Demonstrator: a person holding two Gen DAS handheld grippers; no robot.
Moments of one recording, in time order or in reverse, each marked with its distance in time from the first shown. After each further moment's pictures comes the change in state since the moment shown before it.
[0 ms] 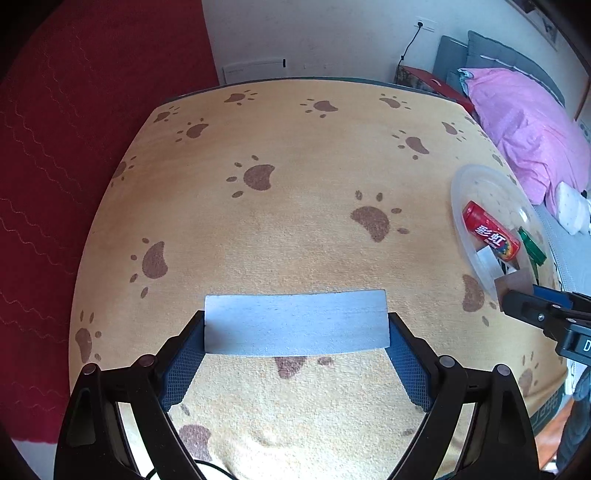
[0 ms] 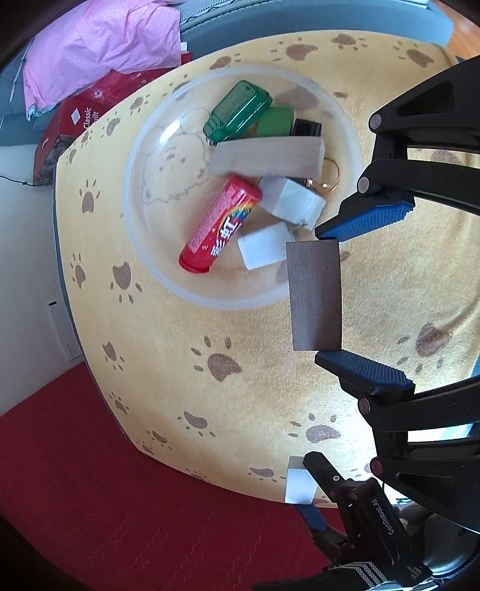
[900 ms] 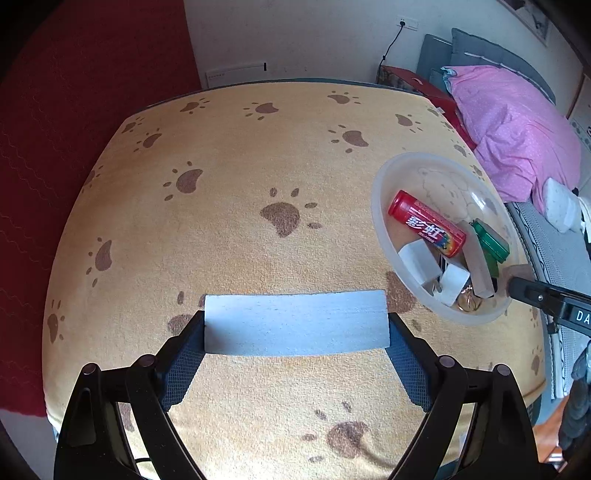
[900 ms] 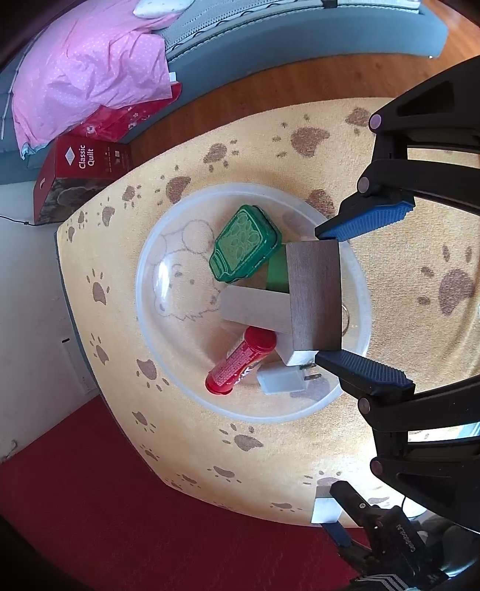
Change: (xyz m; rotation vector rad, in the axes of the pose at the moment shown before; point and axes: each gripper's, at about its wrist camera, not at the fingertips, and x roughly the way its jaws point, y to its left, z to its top) left arm -0.007 -0.091 -0.007 -0.001 -0.011 -0.027; right arm -0.021 -0.106 0.011 0.050 -0.031 -0.045
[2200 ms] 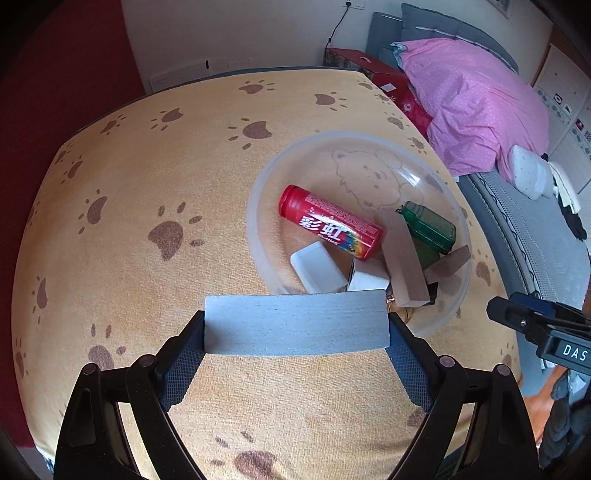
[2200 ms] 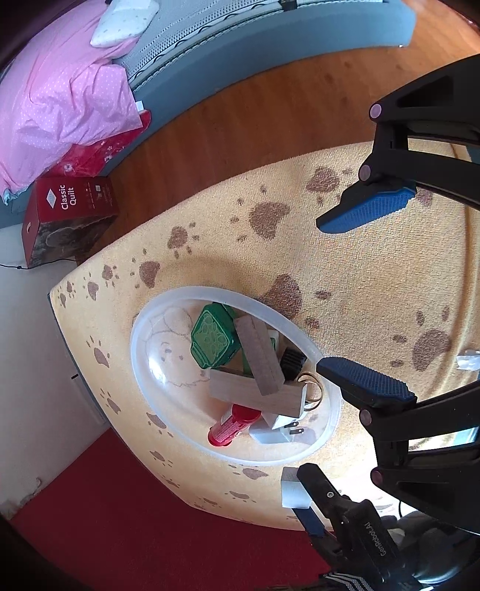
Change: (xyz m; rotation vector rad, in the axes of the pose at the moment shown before) left arm 0.027 -0.092 0.019 0.131 0.043 -0.119; right arm -0.013 -0.070 -0.026 0.125 0.001 -0.015
